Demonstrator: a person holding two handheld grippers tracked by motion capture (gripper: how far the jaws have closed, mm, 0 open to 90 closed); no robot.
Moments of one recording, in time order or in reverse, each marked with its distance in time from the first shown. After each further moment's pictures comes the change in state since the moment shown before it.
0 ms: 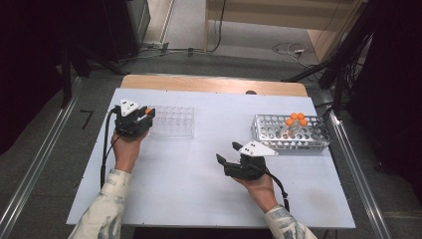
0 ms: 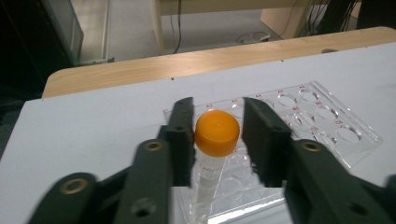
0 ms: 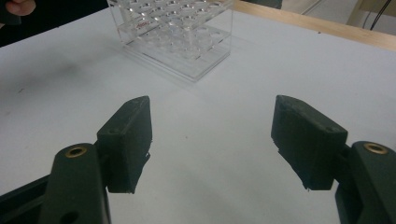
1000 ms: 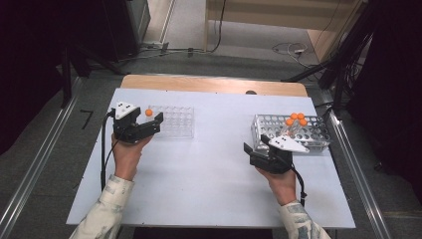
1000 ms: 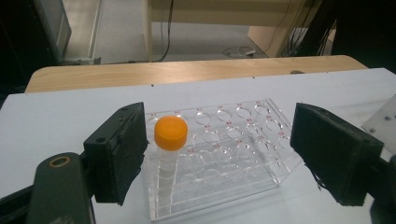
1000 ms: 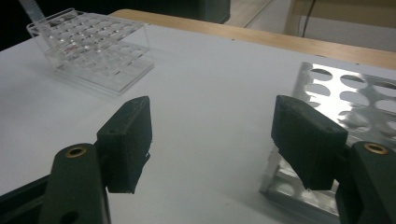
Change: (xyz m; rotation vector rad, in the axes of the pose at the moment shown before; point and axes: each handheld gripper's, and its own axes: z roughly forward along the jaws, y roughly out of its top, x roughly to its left) left arm -0.019 0.008 -0.030 -0.034 -0.050 -0.091; right arm -0.056 -0.003 -0.037 -0.057 -0.169 0.101
